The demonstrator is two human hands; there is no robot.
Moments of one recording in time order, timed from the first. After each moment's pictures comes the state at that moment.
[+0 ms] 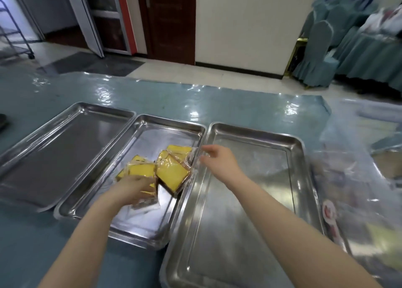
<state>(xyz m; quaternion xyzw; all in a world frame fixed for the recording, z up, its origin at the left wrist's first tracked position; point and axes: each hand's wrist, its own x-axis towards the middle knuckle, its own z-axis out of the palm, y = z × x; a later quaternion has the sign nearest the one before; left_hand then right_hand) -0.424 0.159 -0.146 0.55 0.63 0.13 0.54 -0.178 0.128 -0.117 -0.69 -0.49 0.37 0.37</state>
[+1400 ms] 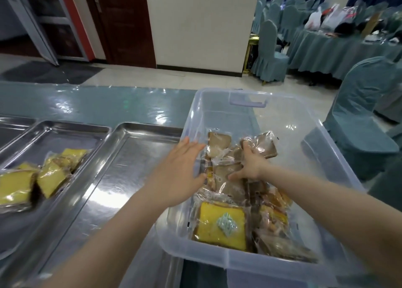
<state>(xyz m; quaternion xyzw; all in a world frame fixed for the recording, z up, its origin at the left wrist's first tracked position) 0.002 -0.028 -0.056 0.91 0.35 0.16 0.18 0.261 -0.029 -0.145 -0.83 -0.49 0.26 0.07</state>
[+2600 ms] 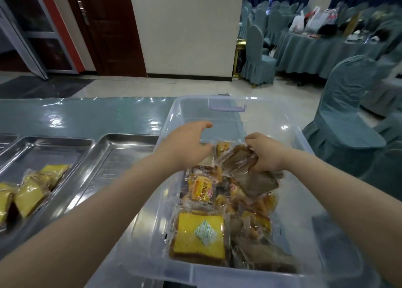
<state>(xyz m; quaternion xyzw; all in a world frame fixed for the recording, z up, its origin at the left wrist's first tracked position) 0.085 -0.002 -0.014 0.91 0.34 0.15 0.20 0.309 -0.073 -0.056 -0.75 -0.65 0.12 0.01</state>
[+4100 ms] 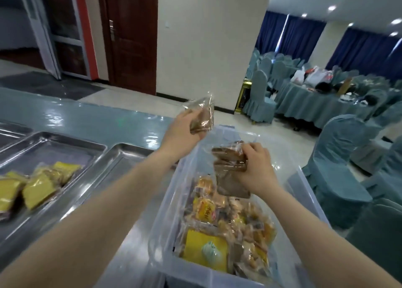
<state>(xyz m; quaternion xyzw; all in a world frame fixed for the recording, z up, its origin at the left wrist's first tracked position) 0.050 0.055 0.006 0.79 0.36 0.41 0.30 0.234 -0.062 -0.027 -0.74 -0.62 -0.04 0.26</state>
